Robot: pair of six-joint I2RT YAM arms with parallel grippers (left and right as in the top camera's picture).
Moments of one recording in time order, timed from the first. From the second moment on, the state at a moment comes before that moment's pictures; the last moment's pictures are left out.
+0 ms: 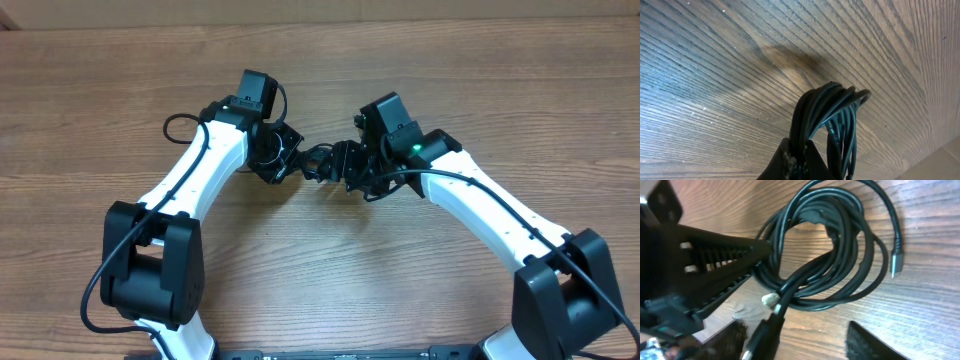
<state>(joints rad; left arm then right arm) -0.28 1.88 1.38 -0.80 0.38 -1.16 0.51 1.72 1.25 -0.60 -0.43 0.76</state>
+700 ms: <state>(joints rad) -0.31 1.88 1.38 -0.80 0.36 -1.23 0.63 1.73 1.25 -0.60 -0.14 0.43</state>
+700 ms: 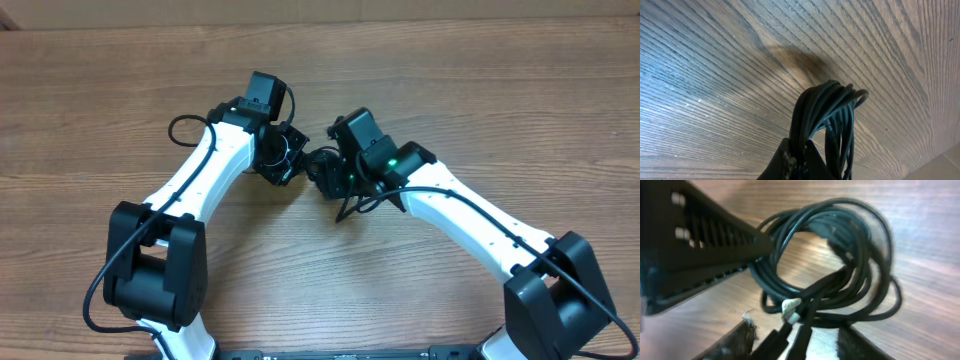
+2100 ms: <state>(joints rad) -0.27 1.88 1.38 -0.69 0.99 -0.26 0.44 1.73 1.25 -0.58 -0.35 0.44</state>
